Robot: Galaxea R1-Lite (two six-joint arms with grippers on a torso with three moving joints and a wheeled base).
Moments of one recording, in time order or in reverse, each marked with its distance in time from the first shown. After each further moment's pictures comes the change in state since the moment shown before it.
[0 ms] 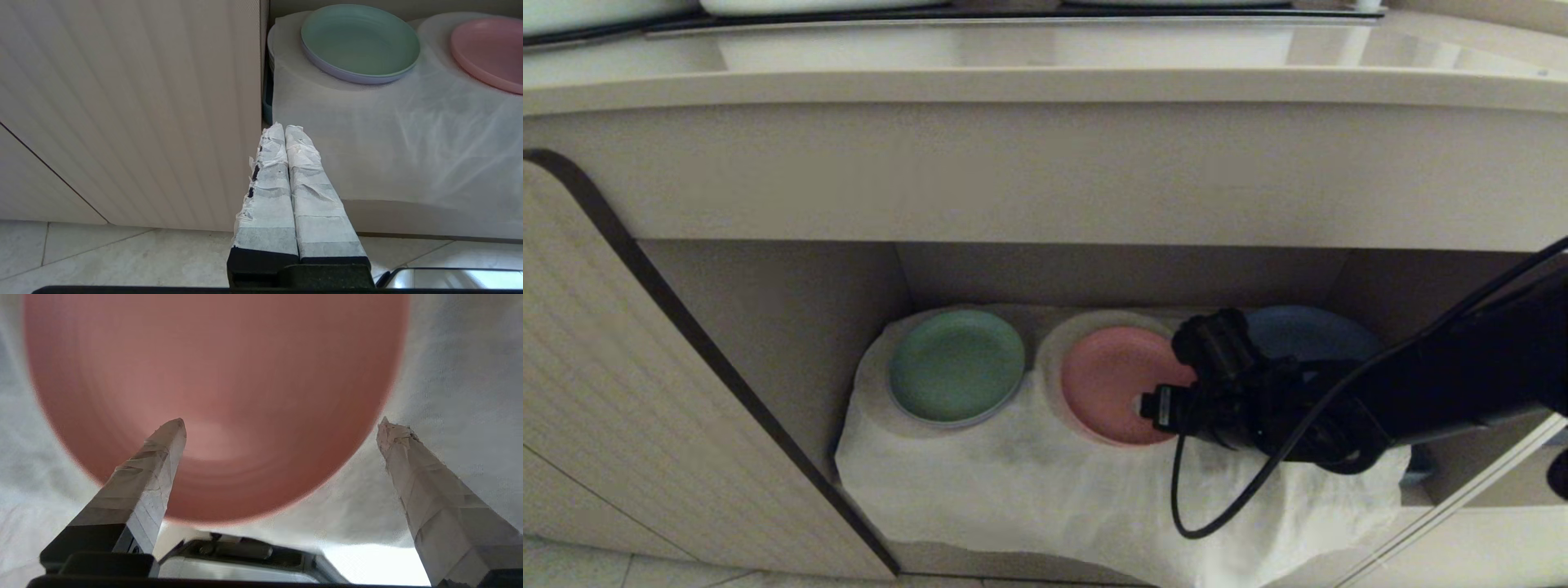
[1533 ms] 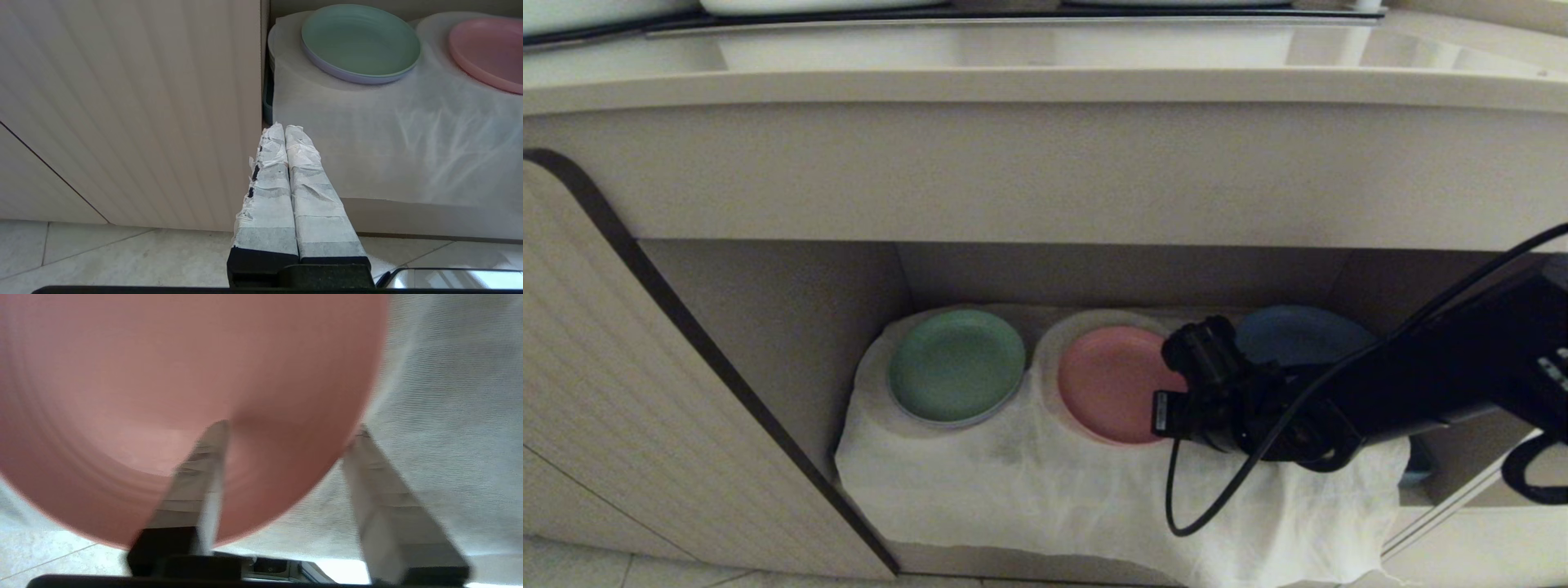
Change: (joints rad) left arm 0.000 0.000 0.000 0.000 0.000 0.000; right arm 0.000 0.051 -0.029 0.012 -0.034 -0.014
